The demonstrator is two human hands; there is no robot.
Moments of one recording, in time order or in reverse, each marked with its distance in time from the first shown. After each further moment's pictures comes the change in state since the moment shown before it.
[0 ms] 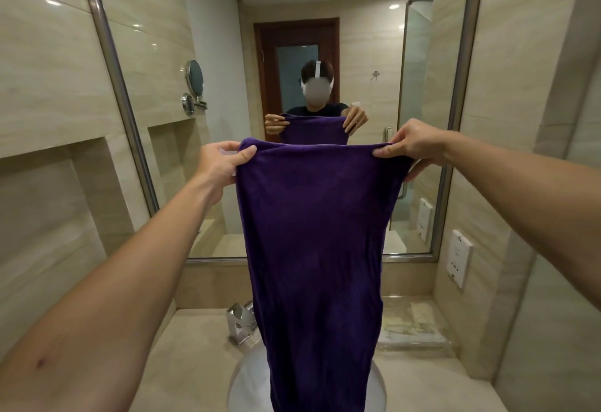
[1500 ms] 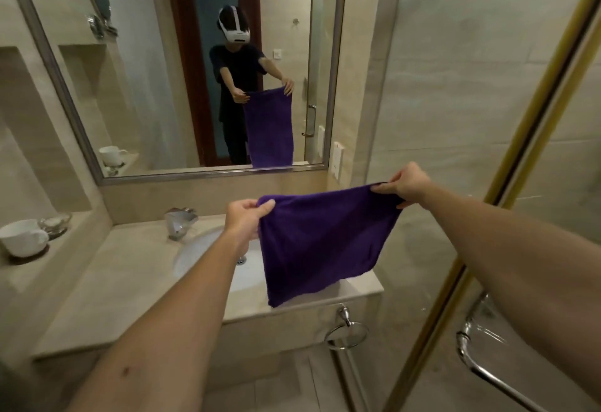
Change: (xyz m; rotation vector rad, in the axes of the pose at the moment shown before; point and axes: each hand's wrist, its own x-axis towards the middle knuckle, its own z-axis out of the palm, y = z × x) left_hand -0.383 -0.089 0.087 -0.083 -0.202 -0.451; right_hand -0.370 0.190 0.041 -0.017 0.327 0.403
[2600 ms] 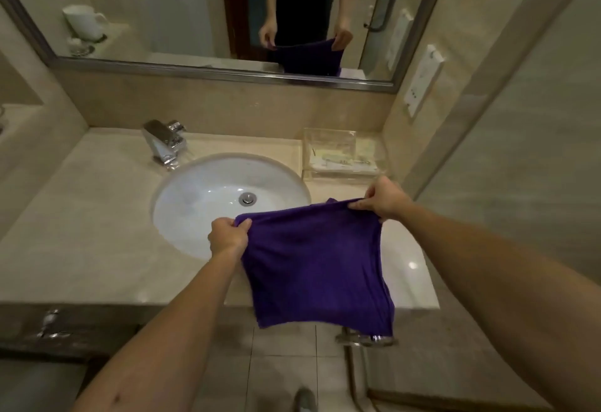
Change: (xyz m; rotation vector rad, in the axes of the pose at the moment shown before) left_hand 0.212 -0.241 -0.007 0.382 0.506 -0.417; right_hand 0.249 0.089 0.271 -0.347 -0.506 -0.008
